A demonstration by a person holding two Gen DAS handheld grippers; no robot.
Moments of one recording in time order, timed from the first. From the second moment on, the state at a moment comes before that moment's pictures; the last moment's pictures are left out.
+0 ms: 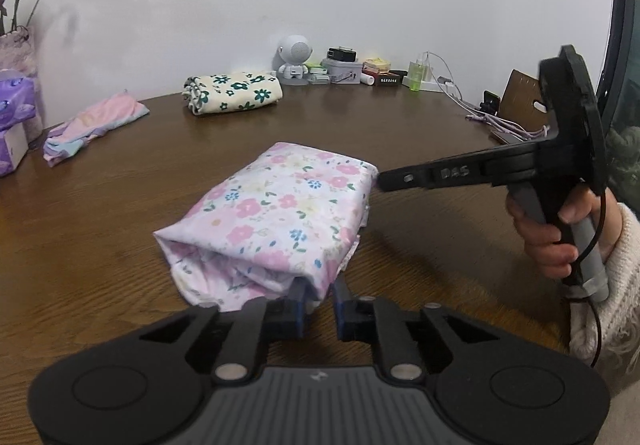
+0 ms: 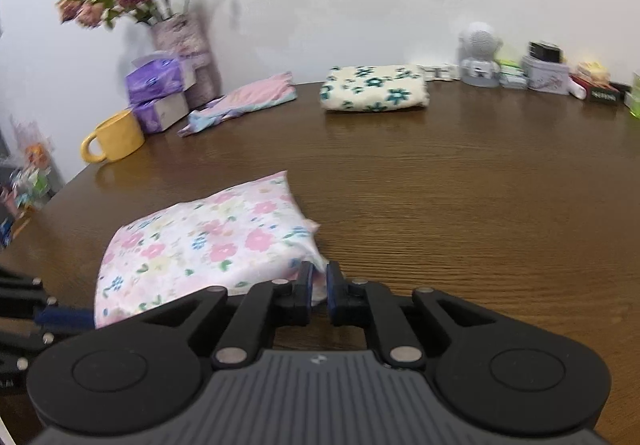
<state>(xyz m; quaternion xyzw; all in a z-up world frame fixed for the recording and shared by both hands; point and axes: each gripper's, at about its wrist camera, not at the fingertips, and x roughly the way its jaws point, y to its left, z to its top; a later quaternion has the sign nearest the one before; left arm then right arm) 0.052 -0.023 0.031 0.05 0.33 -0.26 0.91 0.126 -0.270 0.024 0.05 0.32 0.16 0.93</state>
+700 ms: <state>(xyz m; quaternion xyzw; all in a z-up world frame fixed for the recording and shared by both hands) 0.136 0.030 0.017 0.20 0.30 -0.24 0.90 0.048 -0.137 0.035 0.02 0.34 0.13 0.93</state>
